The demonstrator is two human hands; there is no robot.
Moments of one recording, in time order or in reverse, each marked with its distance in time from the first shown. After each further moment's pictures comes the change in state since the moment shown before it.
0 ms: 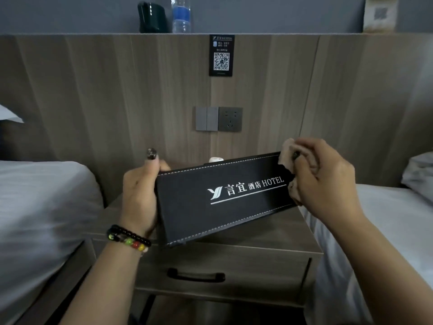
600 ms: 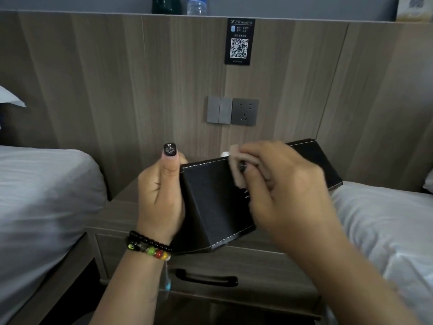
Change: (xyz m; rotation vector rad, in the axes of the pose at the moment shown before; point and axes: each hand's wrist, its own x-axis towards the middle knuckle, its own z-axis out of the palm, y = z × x) left_hand -0.001 -0.024 0.003 -0.070 -0.006 0.254; right_hand -0.032 -0.089 0.041 0.016 -0.127 -0.332
